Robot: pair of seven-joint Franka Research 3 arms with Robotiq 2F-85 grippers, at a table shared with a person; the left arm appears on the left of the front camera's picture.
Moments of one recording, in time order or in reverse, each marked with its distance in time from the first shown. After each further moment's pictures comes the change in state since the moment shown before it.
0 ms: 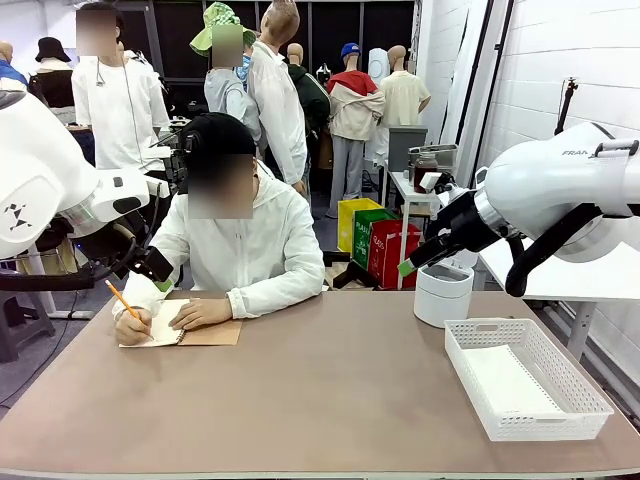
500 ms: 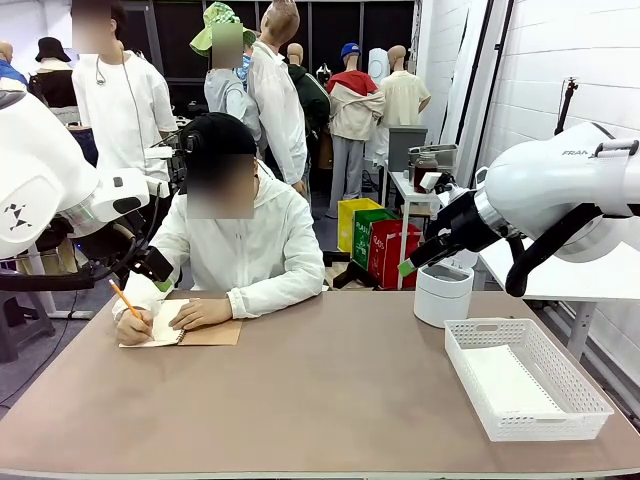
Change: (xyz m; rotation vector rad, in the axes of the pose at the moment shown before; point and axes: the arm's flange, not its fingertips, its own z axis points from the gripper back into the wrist) left arm 0.000 0.000 0.000 0.000 0.000 0.000; right arm 0.000 0.000 0.000 -0.001 0.000 -0.001
